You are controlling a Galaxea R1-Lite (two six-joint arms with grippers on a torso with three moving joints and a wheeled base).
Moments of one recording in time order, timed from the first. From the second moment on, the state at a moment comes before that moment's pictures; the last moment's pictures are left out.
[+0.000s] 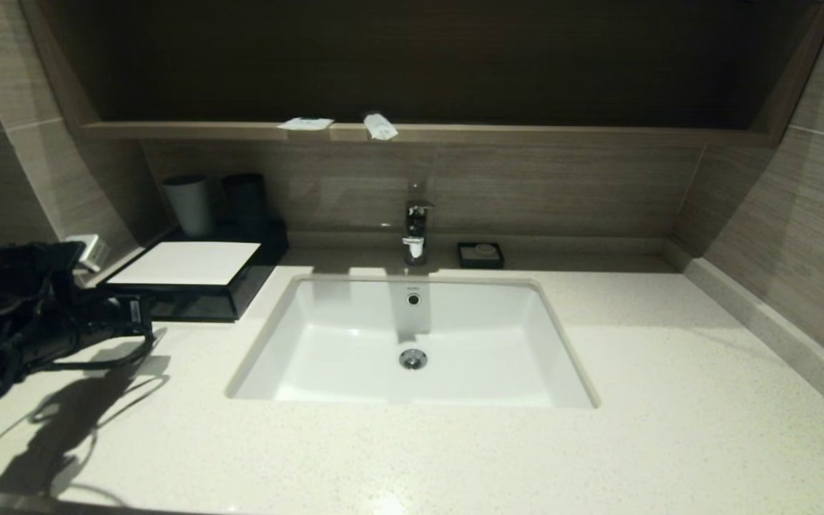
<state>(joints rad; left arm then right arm) 0.27 1.88 -0.79 -0.69 -0.27 0.07 0.00 0.00 0.00 0.00 0.00 0.00</state>
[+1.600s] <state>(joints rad) 0.27 1.91 -0.83 -0.70 -0.27 0.07 0.00 0.00 0.00 0.00 0.00 0.00</state>
